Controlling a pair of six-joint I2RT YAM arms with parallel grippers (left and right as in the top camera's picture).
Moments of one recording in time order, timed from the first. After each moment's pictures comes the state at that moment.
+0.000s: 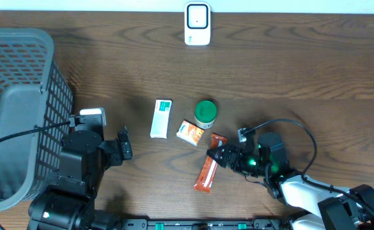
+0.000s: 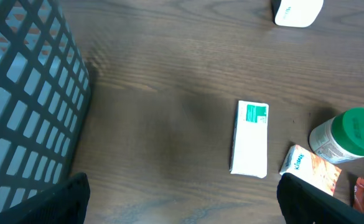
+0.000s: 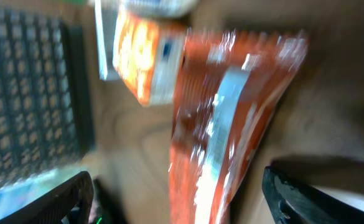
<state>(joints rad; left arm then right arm) -0.28 0.67 0.86 -0.89 -0.22 -0.25 0.37 1.44 0.17 0.49 -0.63 0.89</state>
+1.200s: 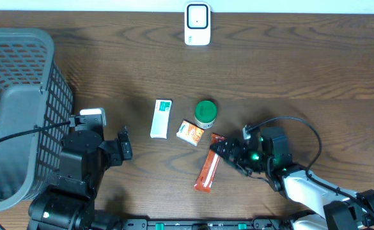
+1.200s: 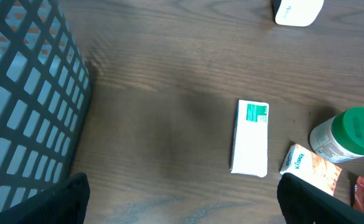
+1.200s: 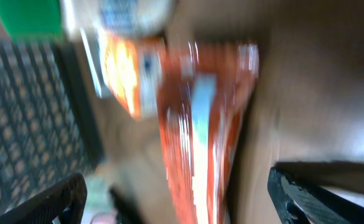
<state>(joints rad) -0.28 0.67 0.86 -0.89 -0.22 -0.25 0.32 1.41 0.24 0.25 -0.72 0.97</state>
